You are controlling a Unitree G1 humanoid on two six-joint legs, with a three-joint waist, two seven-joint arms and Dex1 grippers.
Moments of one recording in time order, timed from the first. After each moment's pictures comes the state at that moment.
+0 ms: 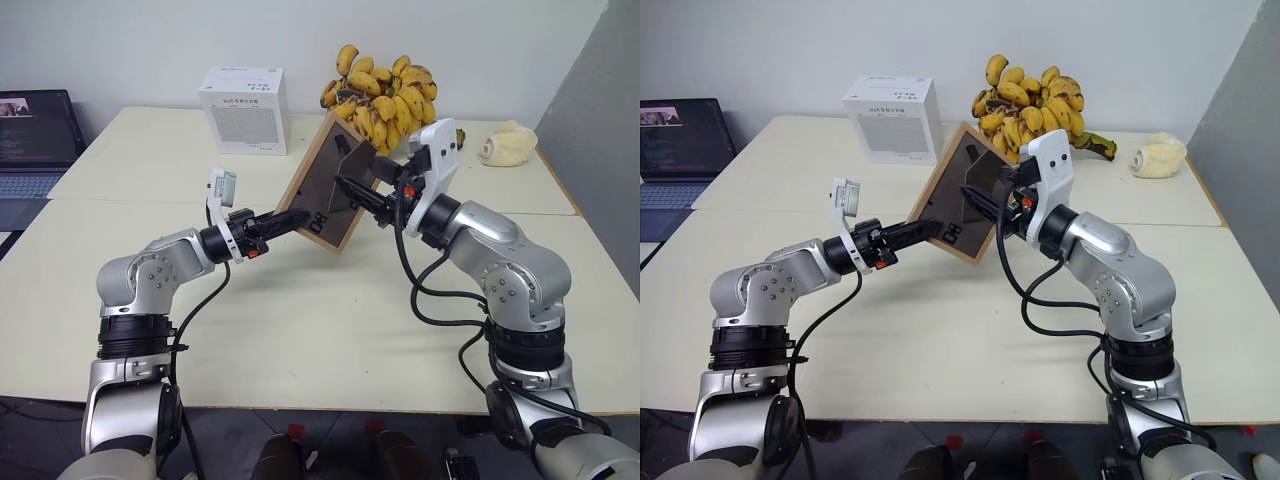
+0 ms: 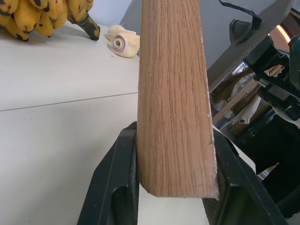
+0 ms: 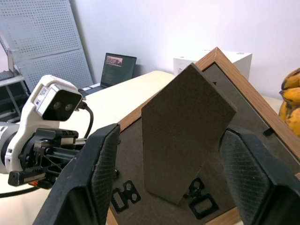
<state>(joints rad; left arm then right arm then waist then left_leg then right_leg) -0.71 0.52 0.20 0.19 -0.77 0.92 -0.86 -0.76 -0.22 -0.01 -0.32 0.49 0.84 0.40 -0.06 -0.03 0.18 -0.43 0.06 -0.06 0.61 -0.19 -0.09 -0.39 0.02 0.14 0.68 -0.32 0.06</state>
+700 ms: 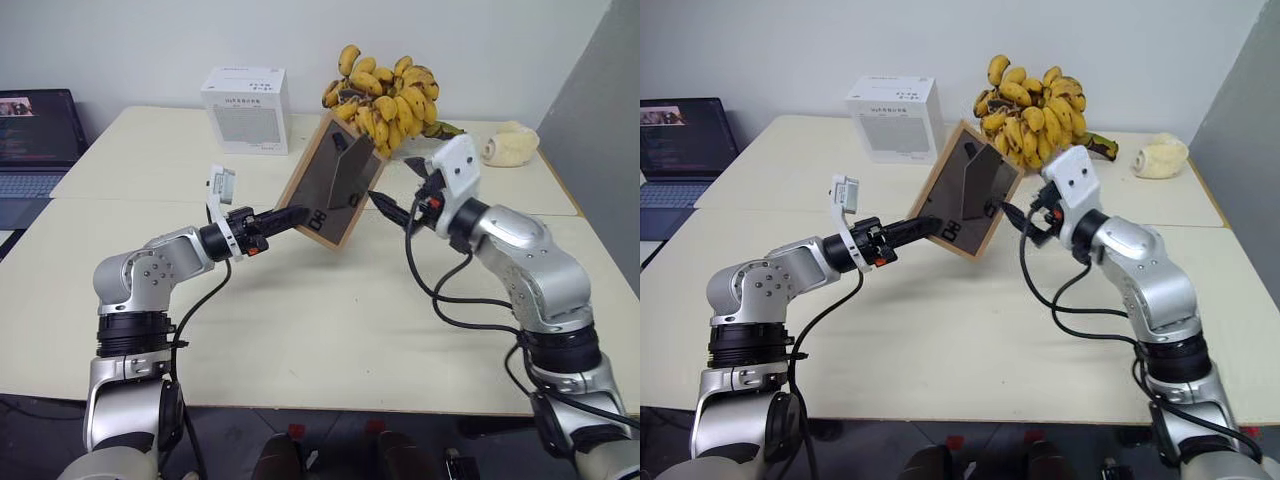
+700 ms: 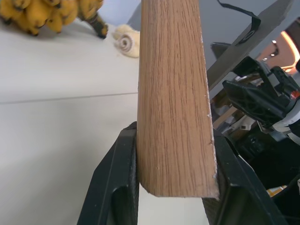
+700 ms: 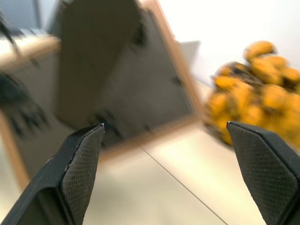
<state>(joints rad) -0.71 0.54 0.24 0.20 -0.80 1.02 -0.79 -0.65 -0.54 0.10 -0.21 0.19 0.50 0.50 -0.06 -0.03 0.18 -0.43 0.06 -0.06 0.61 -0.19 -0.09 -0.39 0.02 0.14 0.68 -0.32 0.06</state>
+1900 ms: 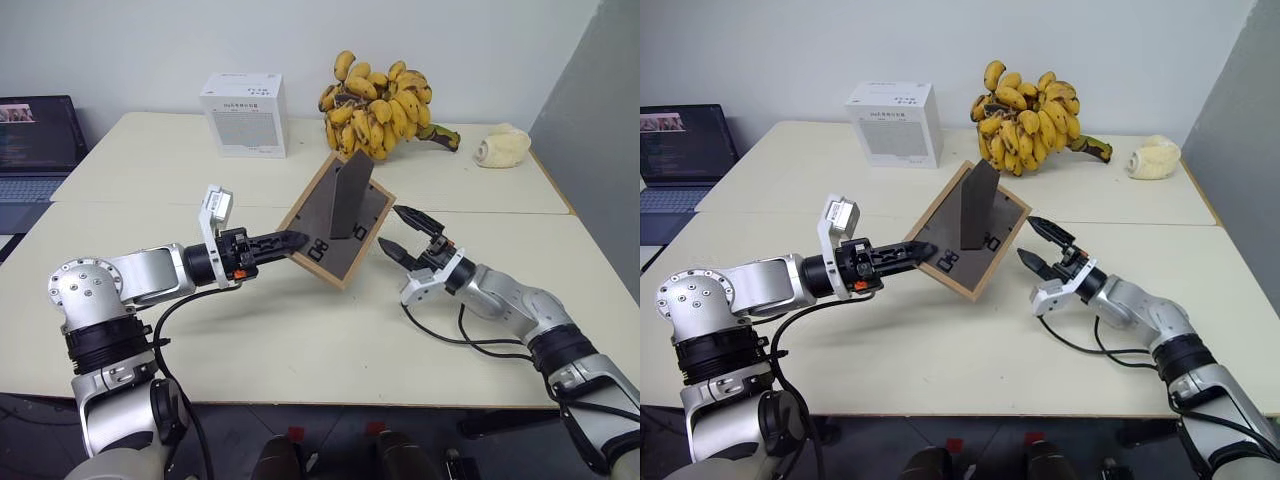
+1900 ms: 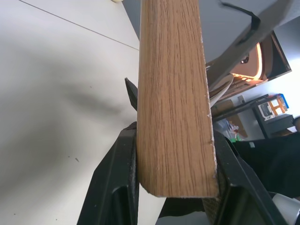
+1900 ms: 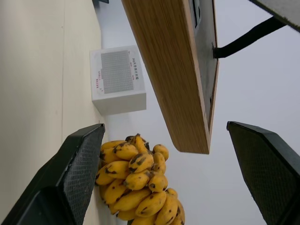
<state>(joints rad) -0.69 0.49 0.52 0.11 -1.40 1.61 -0.21 -0.69 -0.59 0.40 0.51 -0.91 -0.76 -0.35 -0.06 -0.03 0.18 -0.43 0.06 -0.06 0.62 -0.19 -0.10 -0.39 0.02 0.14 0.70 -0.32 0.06</state>
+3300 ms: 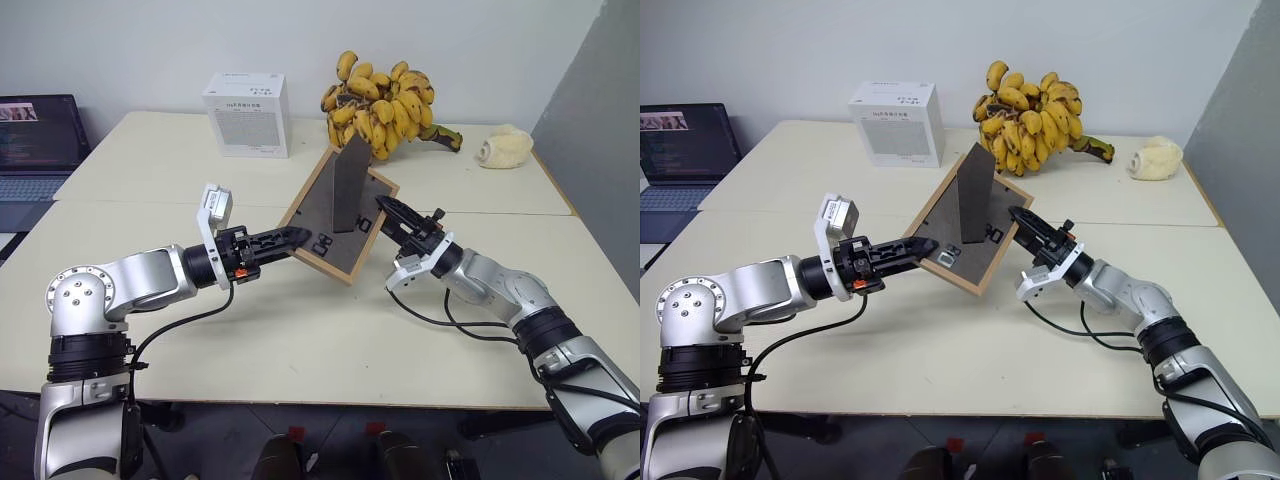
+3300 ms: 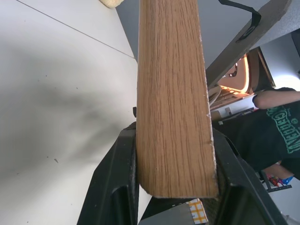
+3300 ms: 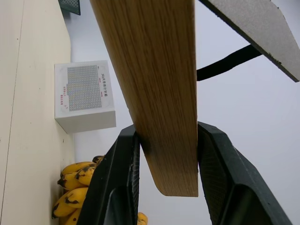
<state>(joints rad) -0.58 0.68 0.22 0.11 -1.90 1.28 0.00 -0.76 -0.56 0.42 0.53 -0.96 -0.72 -0.45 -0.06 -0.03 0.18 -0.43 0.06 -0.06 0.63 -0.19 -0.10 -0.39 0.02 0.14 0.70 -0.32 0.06</state>
